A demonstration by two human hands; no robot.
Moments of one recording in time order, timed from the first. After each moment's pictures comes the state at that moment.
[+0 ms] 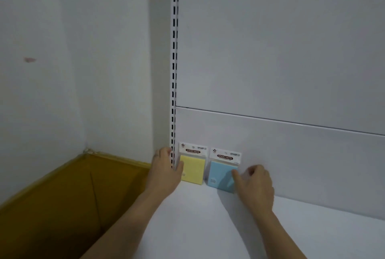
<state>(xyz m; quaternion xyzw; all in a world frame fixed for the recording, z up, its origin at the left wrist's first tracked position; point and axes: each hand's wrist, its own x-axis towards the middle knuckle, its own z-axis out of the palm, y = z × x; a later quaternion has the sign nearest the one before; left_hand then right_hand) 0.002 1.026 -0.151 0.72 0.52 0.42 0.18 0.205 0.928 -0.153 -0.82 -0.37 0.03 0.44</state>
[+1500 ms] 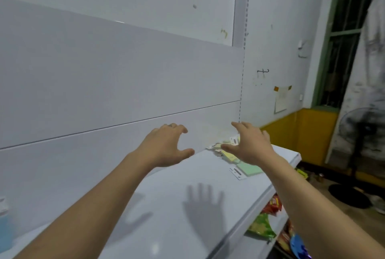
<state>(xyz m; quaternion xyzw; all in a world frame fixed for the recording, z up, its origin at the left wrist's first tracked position) 0.289 0.725 0.015 0.98 -0.03 0.20 0.05 0.374 0.507 0.002 -0.96 -0.16 -0.18 0.15</state>
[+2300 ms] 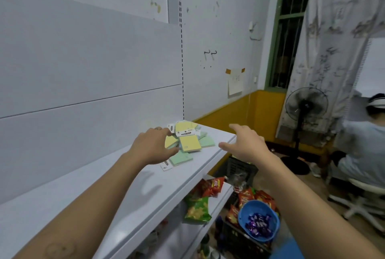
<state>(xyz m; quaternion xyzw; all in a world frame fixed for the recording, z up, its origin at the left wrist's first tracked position) 0.432 0.536 -0.046 0.99 -0.04 0.14 0.06 0.450 0.287 -0.043 -0.98 -0.05 -0.12 0.17</state>
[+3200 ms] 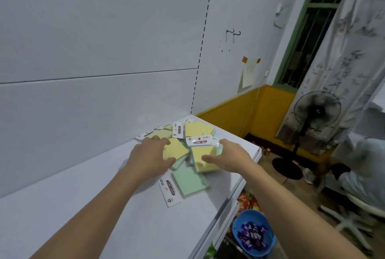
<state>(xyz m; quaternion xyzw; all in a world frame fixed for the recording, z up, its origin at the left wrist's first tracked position) 0.607 0.610 -0.138 0.98 0.00 0.12 0.16 0.638 0.390 -0.100 -0.99 -0.04 0.04 0.14</state>
